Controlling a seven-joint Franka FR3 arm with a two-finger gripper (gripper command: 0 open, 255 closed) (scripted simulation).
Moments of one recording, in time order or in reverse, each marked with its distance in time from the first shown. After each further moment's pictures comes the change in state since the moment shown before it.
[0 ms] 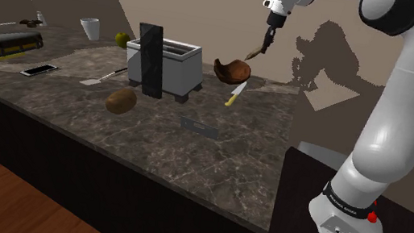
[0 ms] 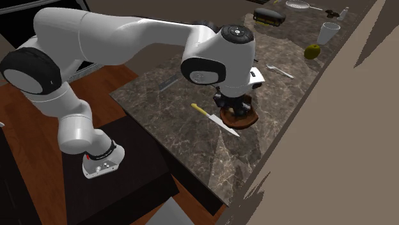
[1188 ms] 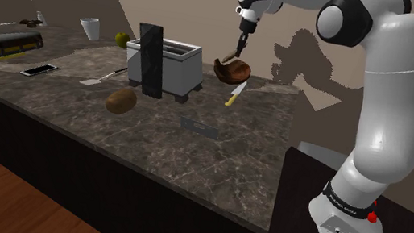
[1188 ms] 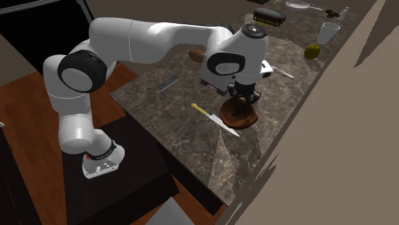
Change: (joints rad) arm 0.031 0.267 0.061 0.252 0.085 0.008 0.100
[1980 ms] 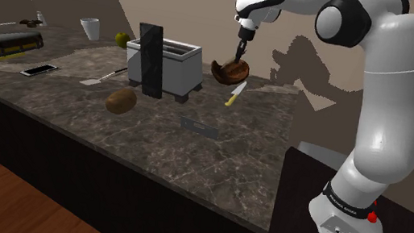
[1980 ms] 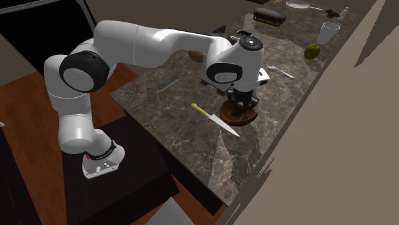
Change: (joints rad) arm 0.005 0.007 0.004 -0.076 0.009 0.082 -0.015
